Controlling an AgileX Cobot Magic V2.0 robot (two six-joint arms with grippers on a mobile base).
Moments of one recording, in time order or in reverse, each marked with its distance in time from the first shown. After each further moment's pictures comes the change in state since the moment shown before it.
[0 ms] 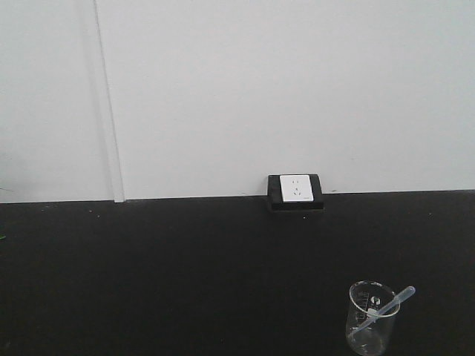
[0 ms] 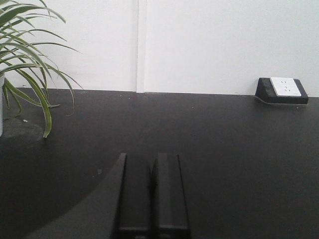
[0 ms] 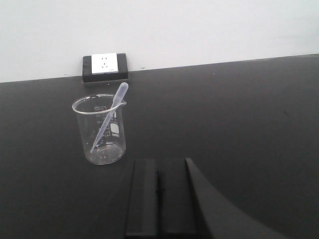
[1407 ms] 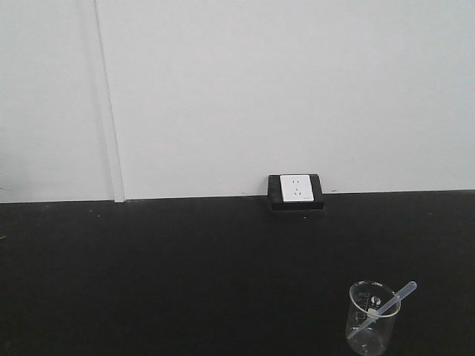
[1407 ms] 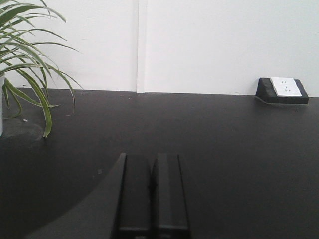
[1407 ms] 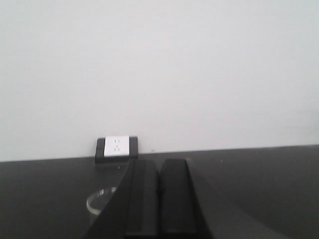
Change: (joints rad) left arm 0.000 0.000 0.000 0.000 0.000 0.000; right arm 0.000 0.067 -0.097 -0.007 -0.260 -0.022
